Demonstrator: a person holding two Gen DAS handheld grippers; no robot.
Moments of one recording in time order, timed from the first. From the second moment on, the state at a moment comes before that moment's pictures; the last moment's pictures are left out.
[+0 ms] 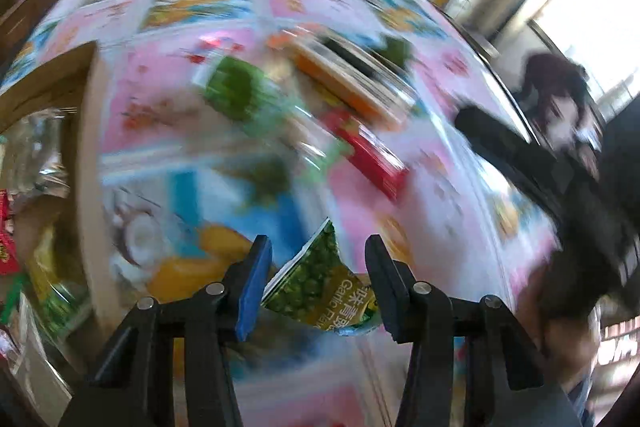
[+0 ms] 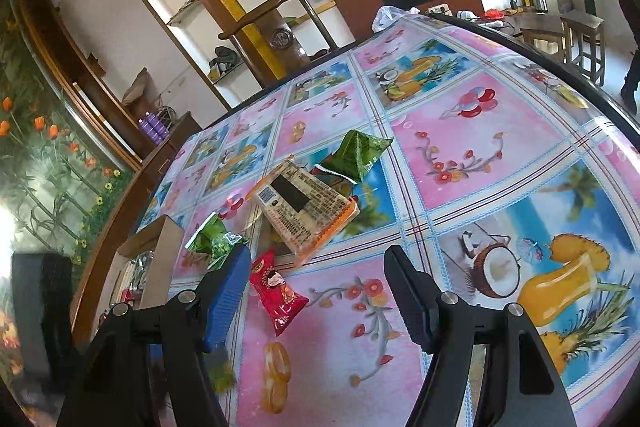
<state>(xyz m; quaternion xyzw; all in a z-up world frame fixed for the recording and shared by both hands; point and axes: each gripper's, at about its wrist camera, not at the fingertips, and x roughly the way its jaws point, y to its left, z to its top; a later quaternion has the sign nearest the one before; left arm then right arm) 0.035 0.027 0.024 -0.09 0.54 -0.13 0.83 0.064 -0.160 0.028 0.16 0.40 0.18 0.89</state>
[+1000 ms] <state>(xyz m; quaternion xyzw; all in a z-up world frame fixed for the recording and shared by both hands) 0.001 0.019 0.022 -0.02 0.45 -0.10 0.89 0.067 -0.141 0.021 0.11 0.41 0.20 0.88</state>
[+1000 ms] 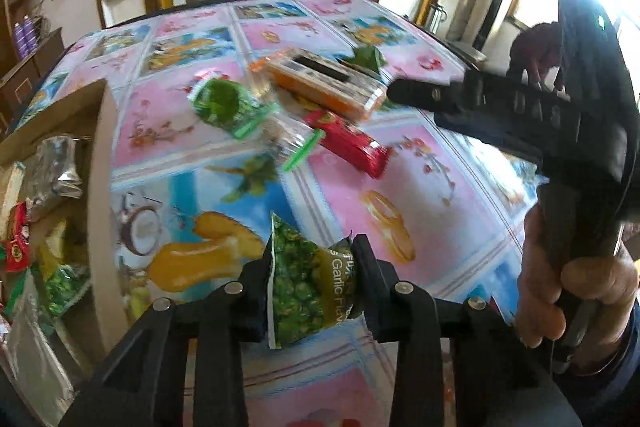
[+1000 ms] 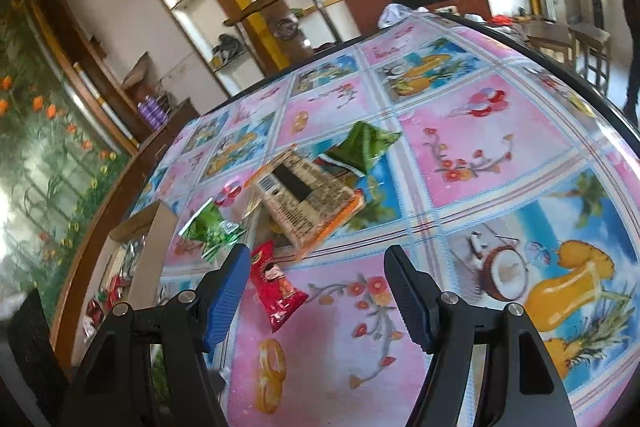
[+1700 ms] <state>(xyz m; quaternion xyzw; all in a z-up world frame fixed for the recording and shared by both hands) -0.005 0.055 0.048 -0.11 0.41 -0.09 0.90 0.060 -0.091 0.007 -0.03 0.42 0.23 0.88</state>
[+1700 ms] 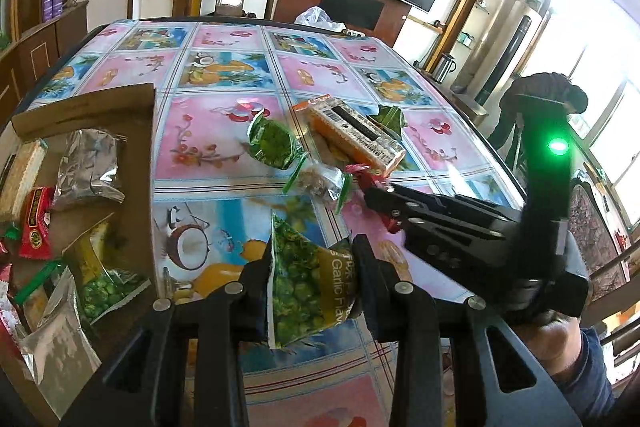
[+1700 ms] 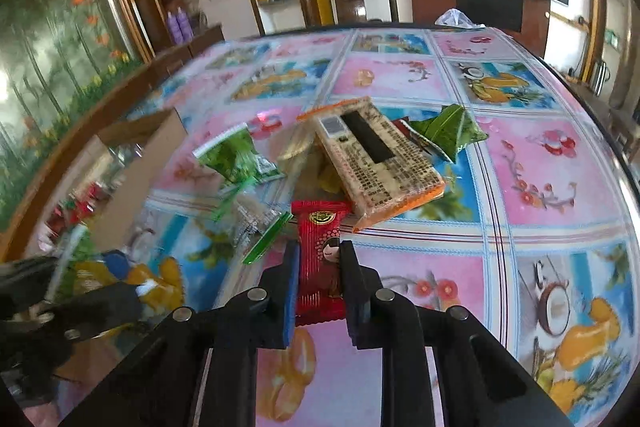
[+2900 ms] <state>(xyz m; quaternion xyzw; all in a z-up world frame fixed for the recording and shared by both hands) -0.008 0.062 0.057 -0.12 0.39 -0.09 0.91 0.043 -0.099 0.033 0.07 0.38 0.25 0.89</state>
